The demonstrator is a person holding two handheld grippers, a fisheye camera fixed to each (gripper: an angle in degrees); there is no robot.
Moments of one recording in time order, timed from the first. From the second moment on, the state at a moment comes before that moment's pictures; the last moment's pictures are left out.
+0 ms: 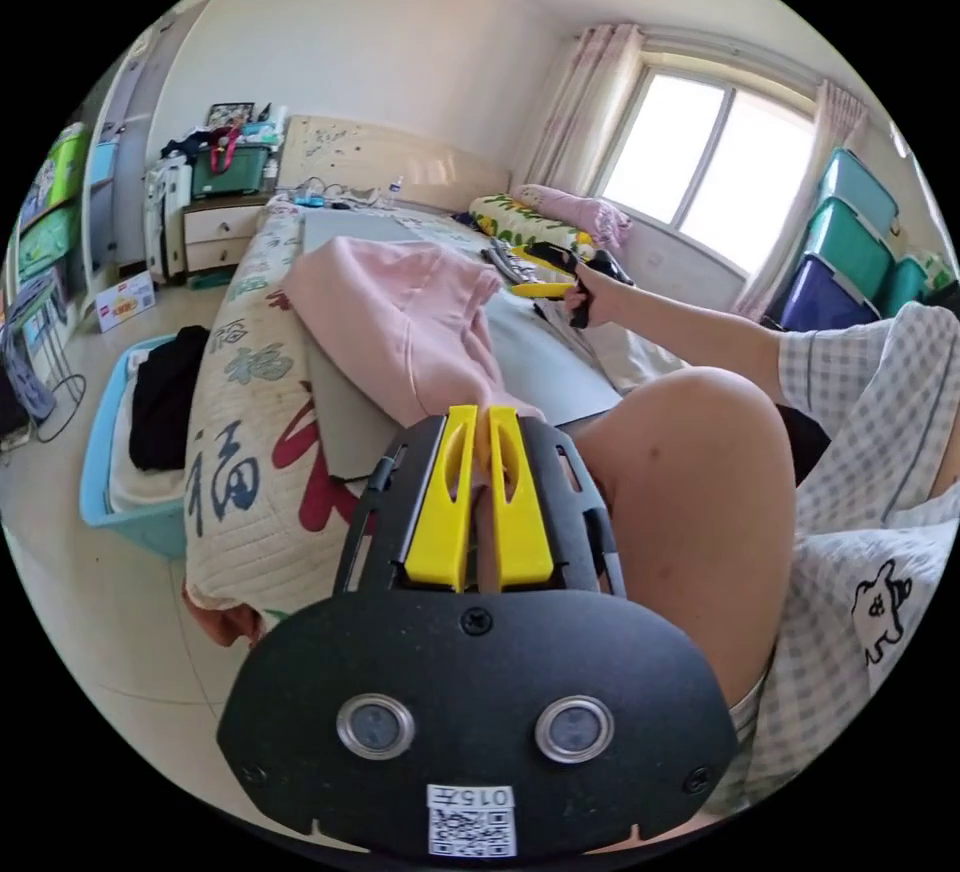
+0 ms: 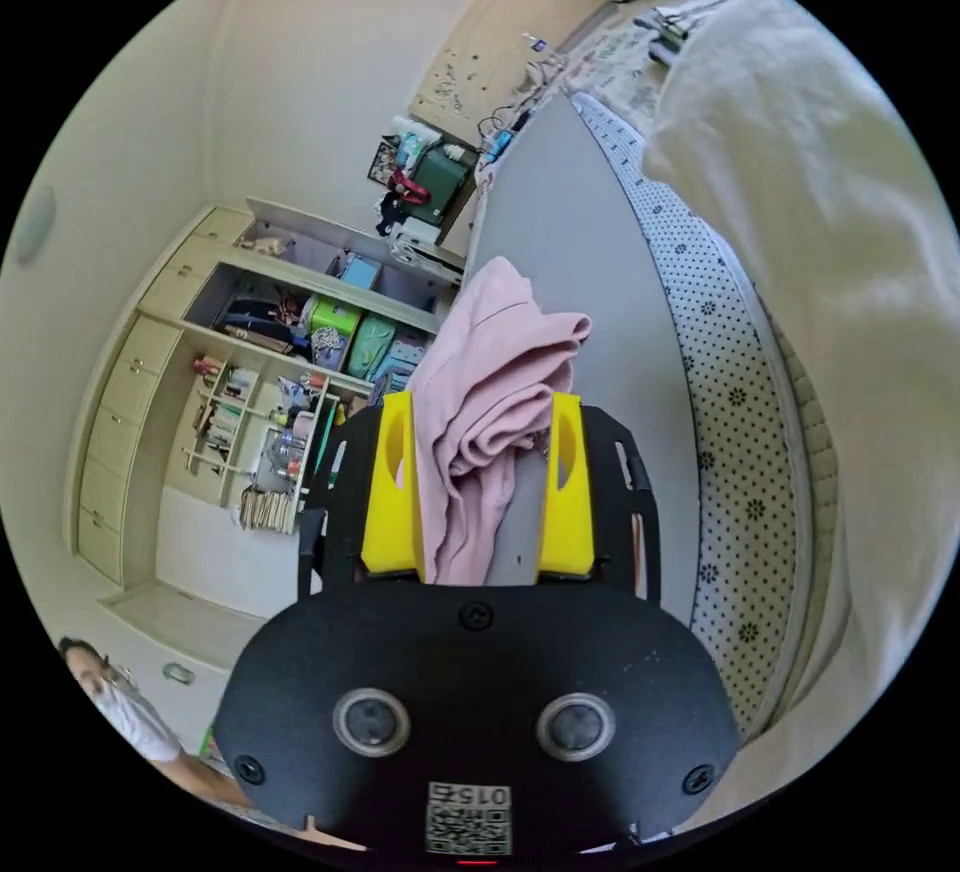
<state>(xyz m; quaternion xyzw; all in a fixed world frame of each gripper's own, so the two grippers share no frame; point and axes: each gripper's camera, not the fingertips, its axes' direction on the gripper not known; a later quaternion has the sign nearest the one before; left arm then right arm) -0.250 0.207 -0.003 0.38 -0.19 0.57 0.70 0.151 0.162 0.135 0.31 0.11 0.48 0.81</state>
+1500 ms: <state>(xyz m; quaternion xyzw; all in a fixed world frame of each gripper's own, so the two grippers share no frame) -0.021 0.116 -0.006 0.38 -0.35 0.65 0.56 0.122 0.059 -0.033 0.07 0.19 0.34 0.92</state>
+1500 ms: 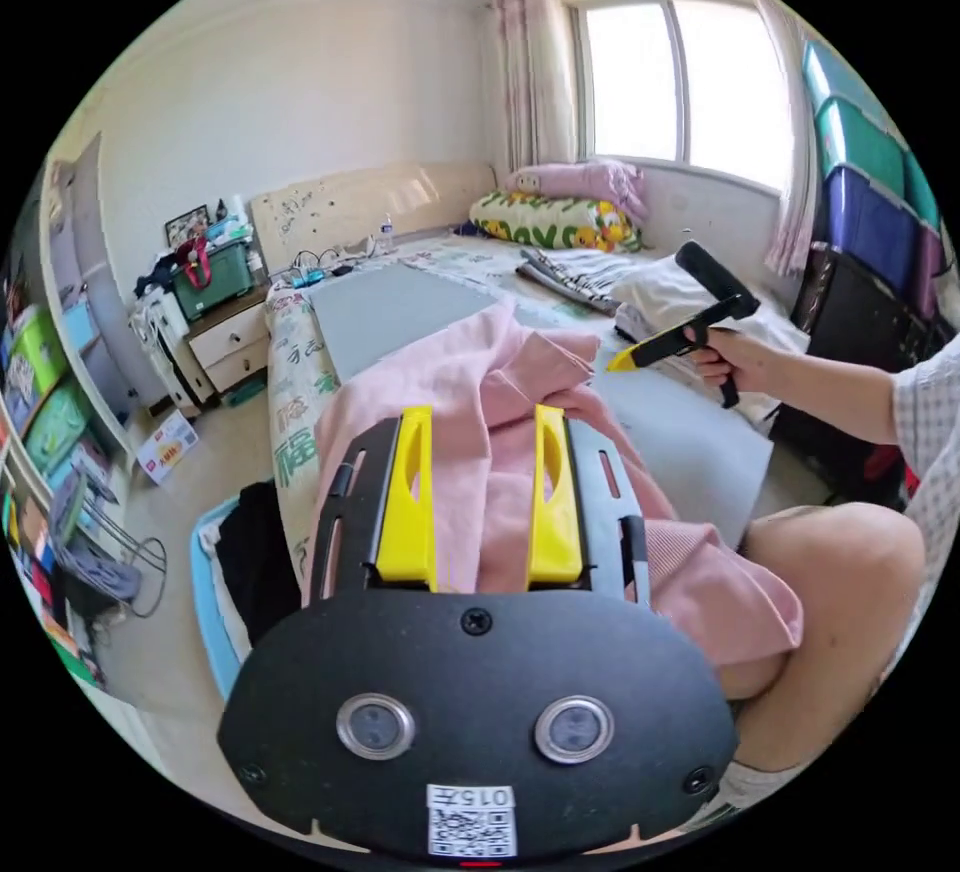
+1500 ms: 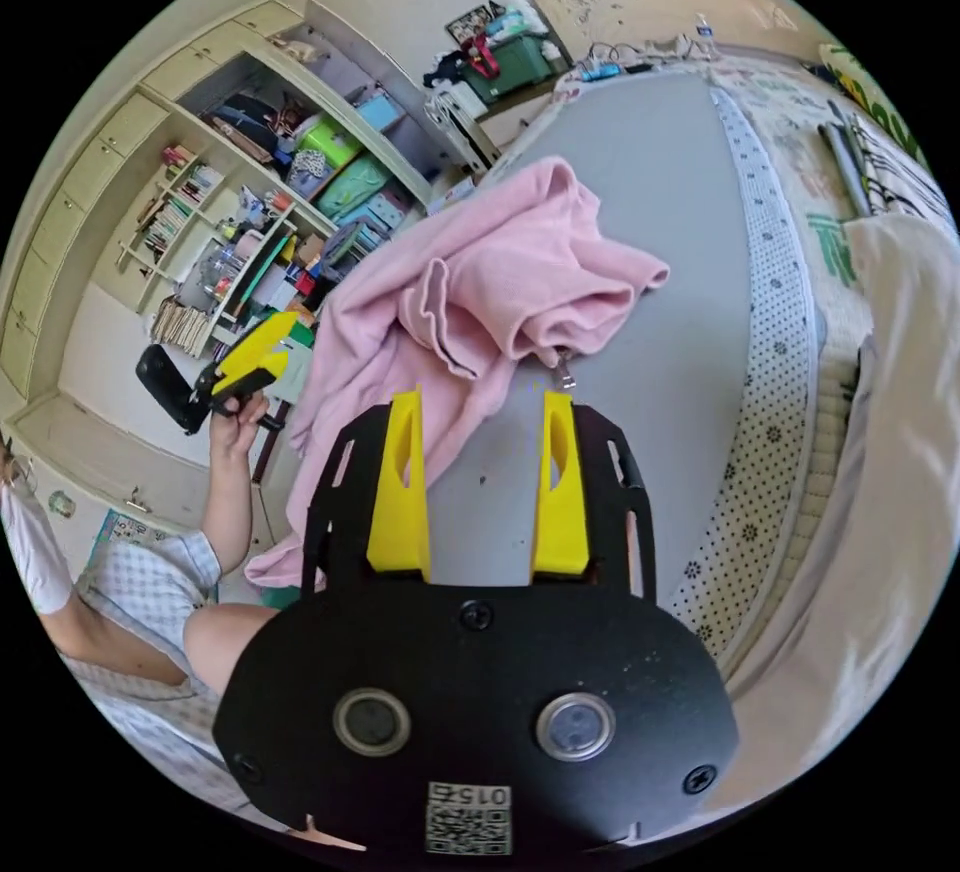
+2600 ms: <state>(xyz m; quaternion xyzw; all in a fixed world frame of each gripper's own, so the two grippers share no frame) -0.213 0.277 -0.090 0.49 -0.18 0.56 0.64 -0.173 -0.137 0.033 -0.03 0.26 -0.07 0.96</state>
